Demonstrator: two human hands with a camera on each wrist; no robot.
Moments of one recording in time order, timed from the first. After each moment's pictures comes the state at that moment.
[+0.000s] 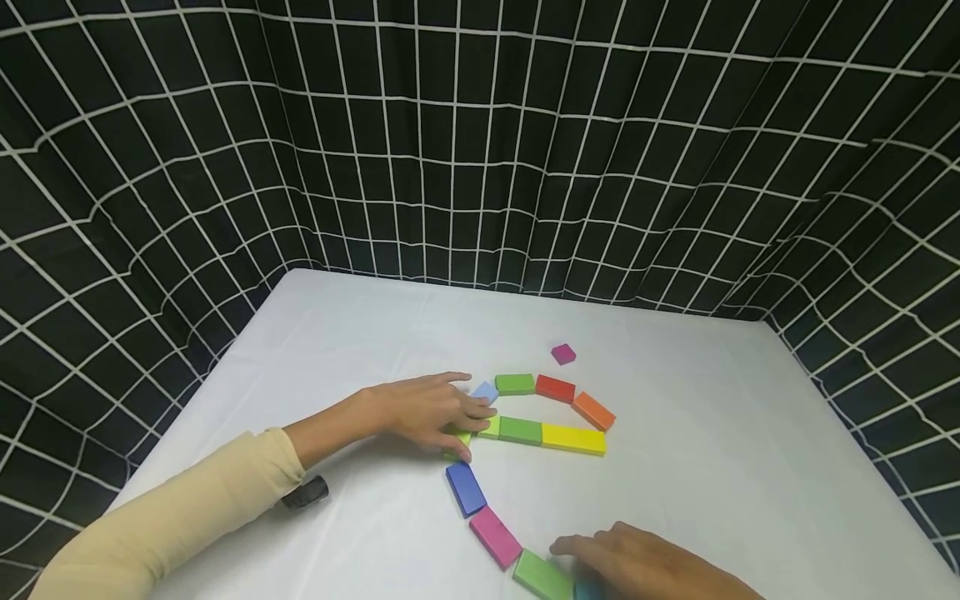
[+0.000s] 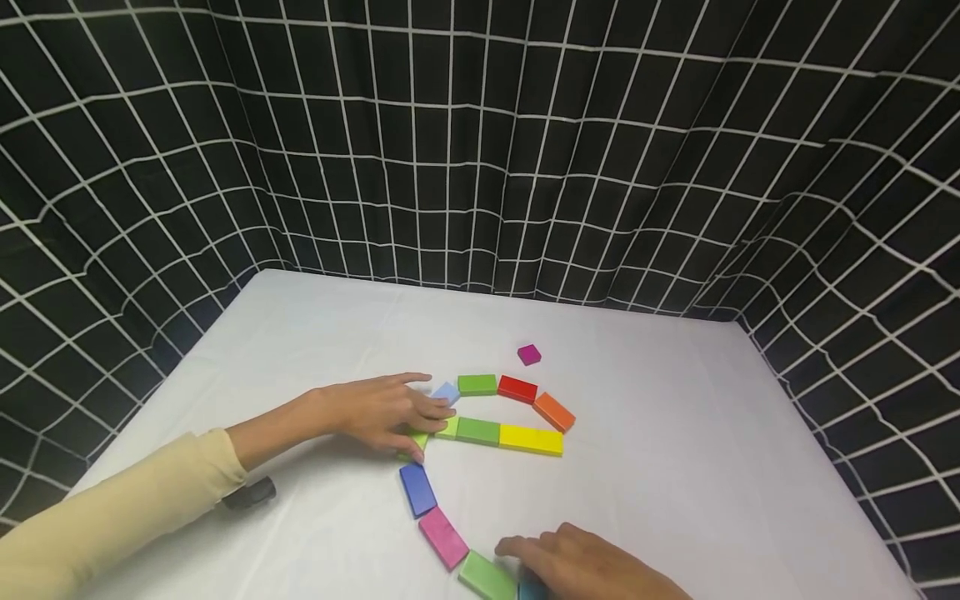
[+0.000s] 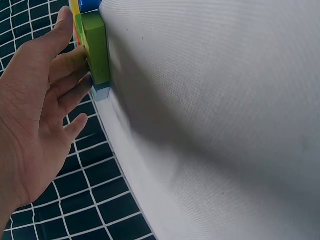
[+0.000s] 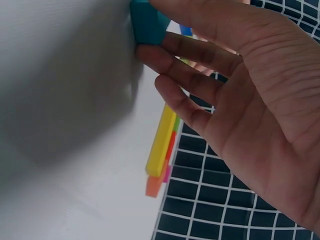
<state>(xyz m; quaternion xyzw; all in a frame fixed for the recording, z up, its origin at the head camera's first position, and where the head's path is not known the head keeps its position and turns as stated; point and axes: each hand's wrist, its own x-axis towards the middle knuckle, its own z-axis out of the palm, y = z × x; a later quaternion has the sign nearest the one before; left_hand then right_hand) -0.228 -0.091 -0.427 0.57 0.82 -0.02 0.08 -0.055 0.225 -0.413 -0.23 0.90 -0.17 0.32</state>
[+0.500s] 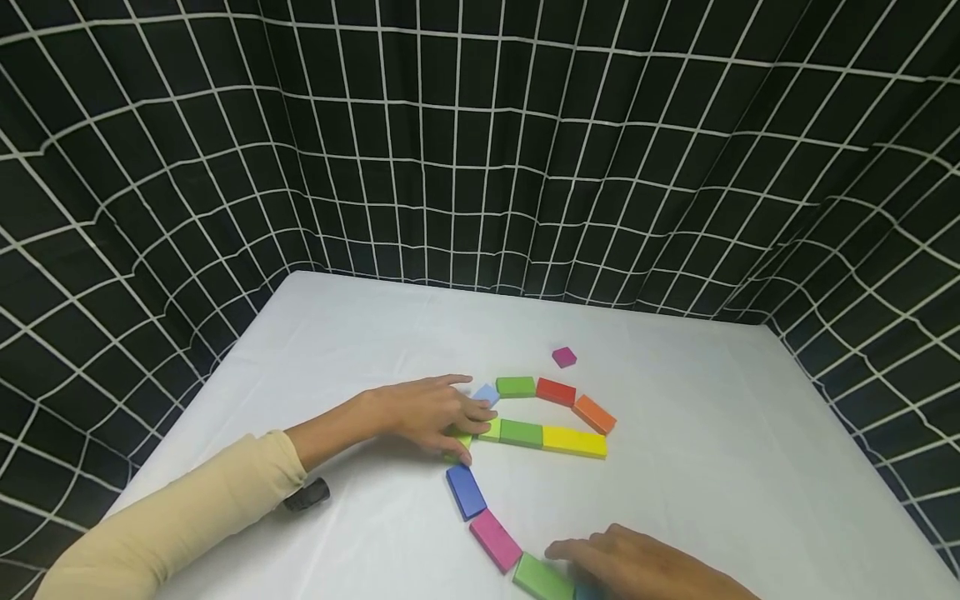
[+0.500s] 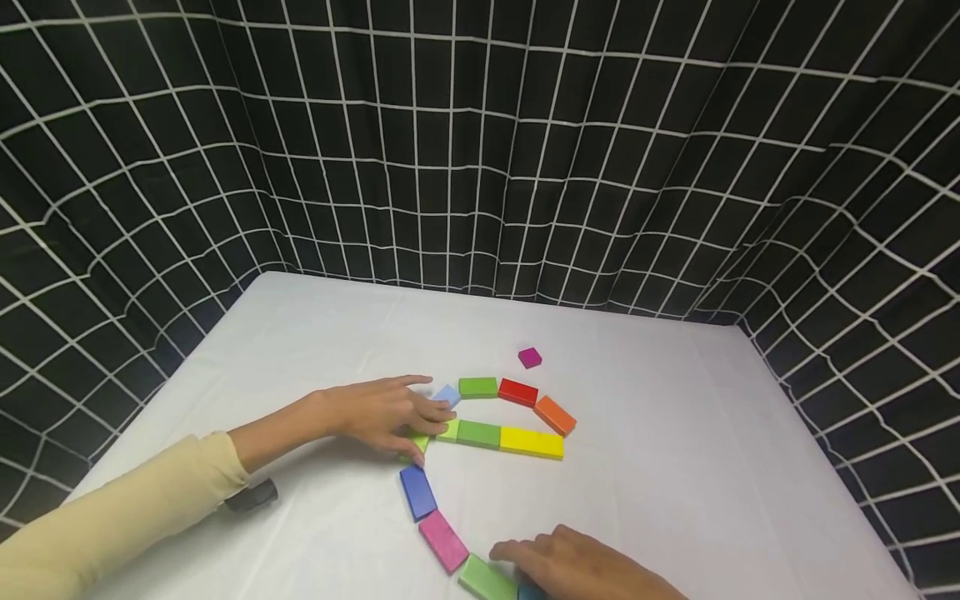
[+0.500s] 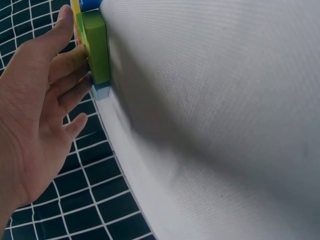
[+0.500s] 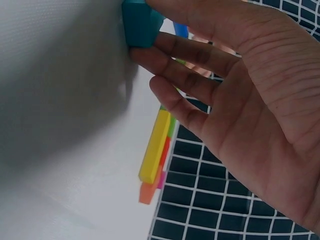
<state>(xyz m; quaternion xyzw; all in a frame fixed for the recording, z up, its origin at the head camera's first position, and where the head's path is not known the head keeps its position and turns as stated) -0.228 -0.091 -0.425 0.58 0.81 -0.02 0.07 -0.058 0.222 -0.411 -0.25 0.90 -0.17 0.33</state>
